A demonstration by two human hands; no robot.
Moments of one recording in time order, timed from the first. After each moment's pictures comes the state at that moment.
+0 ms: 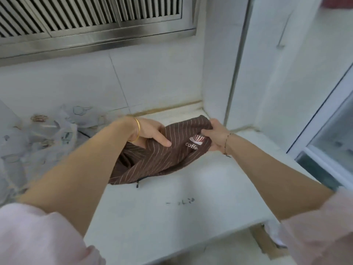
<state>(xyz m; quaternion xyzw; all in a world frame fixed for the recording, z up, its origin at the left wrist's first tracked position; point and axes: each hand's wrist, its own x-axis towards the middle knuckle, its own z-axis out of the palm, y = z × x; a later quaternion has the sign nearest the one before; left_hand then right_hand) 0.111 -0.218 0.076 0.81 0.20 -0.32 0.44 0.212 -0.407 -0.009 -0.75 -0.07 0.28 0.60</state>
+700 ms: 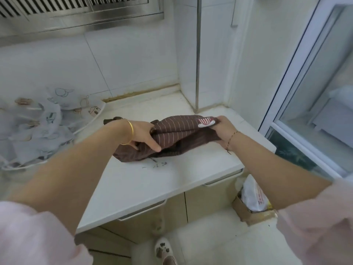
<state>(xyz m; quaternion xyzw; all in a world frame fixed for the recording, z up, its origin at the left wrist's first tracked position) 0.045 -0.322 0.027 0.88 0.17 -0.32 0.31 0.146 -0.557 -0.046 -0.72 0.00 0.21 0.66</state>
